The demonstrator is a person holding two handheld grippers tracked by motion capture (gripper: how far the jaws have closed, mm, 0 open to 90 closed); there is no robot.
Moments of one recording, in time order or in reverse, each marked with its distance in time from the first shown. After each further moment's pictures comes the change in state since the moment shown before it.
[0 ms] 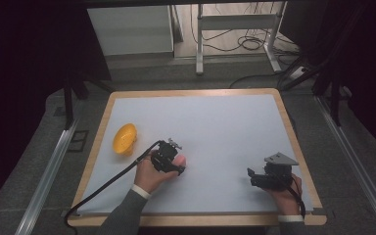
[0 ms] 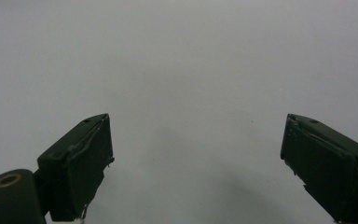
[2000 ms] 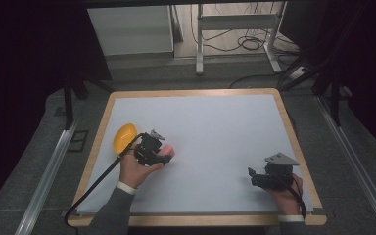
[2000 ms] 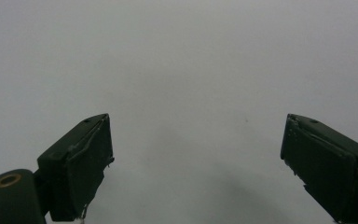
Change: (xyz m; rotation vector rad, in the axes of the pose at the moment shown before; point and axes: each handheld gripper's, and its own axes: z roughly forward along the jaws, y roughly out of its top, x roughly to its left) left arm 0.030 -0.010 -0.046 -0.109 0.028 -0.043; right arm -0.001 0.000 -0.001 -0.001 -0.013 0.001
